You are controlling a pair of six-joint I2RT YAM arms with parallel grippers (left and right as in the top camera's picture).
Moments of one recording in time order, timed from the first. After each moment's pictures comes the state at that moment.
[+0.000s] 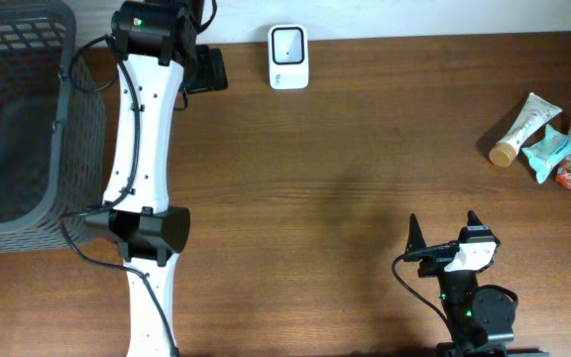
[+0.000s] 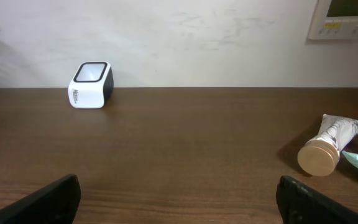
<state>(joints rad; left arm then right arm) -0.21 2.37 2.84 -1.69 -0.22 -0.35 0.03 0.01 0.01 -0.08 0.00 0.03</state>
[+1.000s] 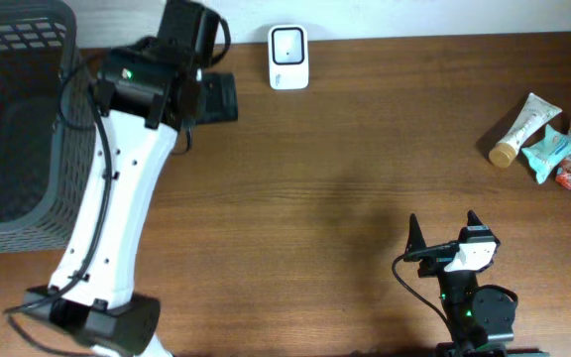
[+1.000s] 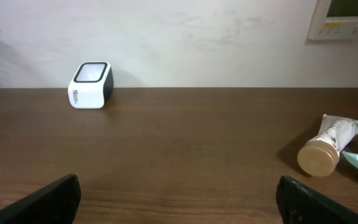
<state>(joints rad) -0.32 1.81 2.11 -1.39 -0.27 -0.35 0.03 0.01 0.01 -0.08 0.00 0.03</state>
